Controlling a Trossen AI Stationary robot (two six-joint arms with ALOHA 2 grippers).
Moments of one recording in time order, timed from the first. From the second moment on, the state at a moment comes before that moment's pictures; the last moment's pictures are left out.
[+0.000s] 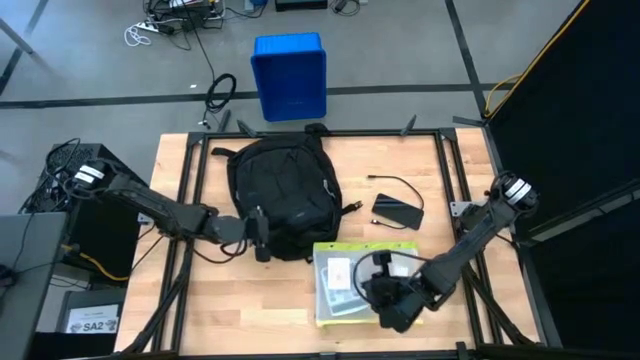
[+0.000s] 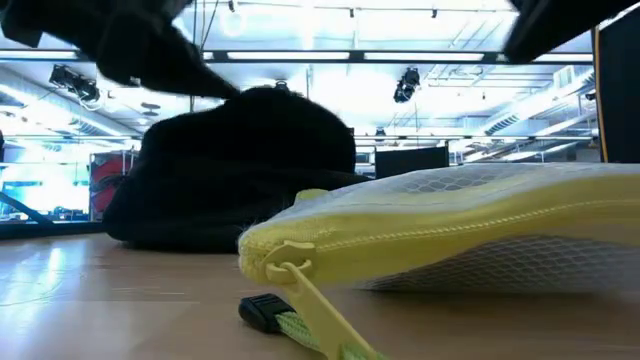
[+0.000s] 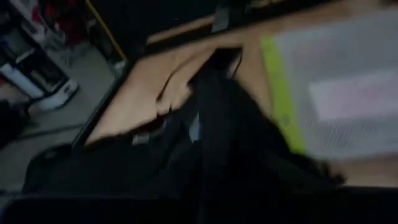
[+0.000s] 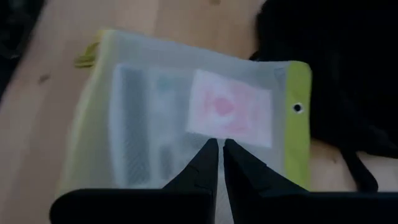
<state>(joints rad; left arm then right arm) -0.35 1.11 0.49 0.24 -0.58 0.12 0.73 1.70 1.23 -0.62 0.59 0.40</state>
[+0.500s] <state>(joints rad) -0.38 1.29 0.49 0.56 -0.25 0.21 0.62 1.70 1.05 -0.48 0.27 0.49</state>
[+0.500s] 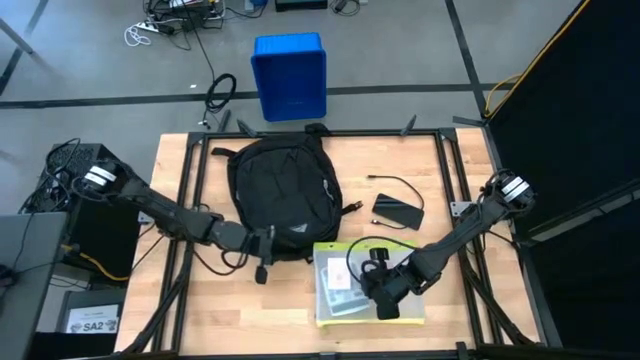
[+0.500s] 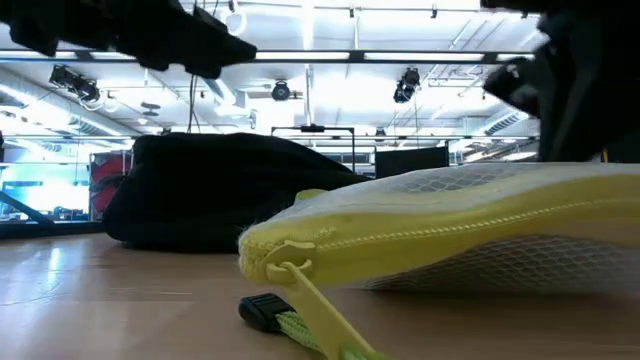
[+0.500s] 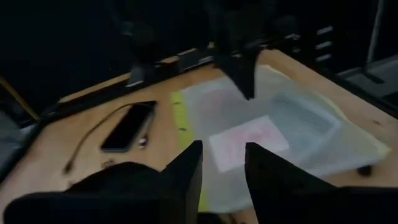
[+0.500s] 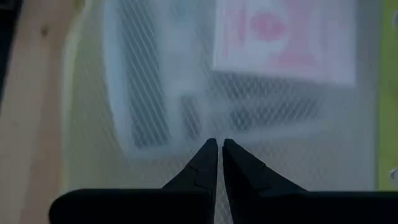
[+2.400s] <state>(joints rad) -0.52 1.88 1.13 -0.08 -0.45 0.28 0.33 1.70 0.89 -0.21 0.30 0.41</state>
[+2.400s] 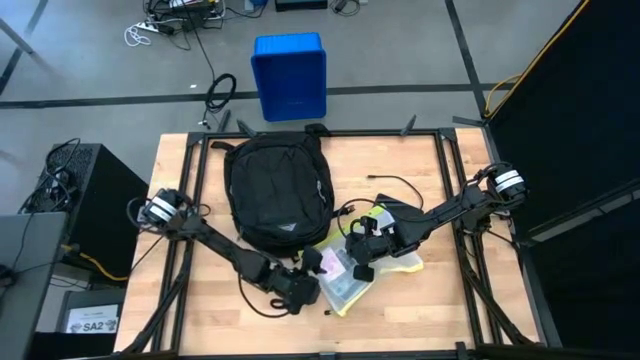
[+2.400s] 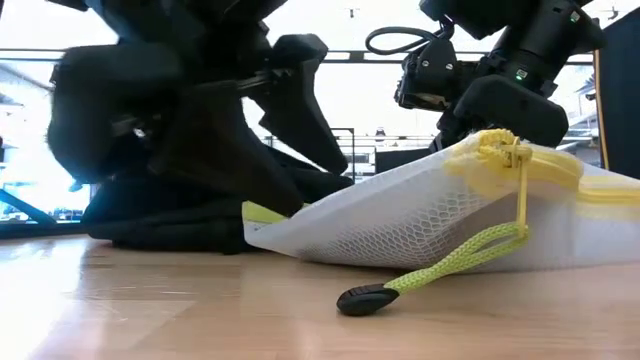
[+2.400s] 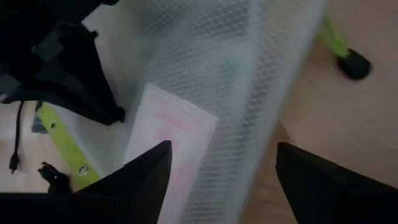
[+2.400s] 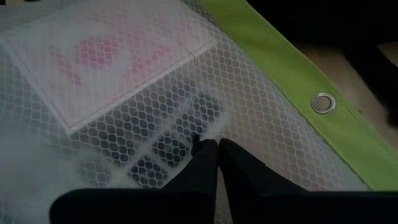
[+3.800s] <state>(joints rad) -0.47 2.04 1.14 0.20 -0.85 0.51 0.34 1.70 0.89 -0.13 0.27 0.37</state>
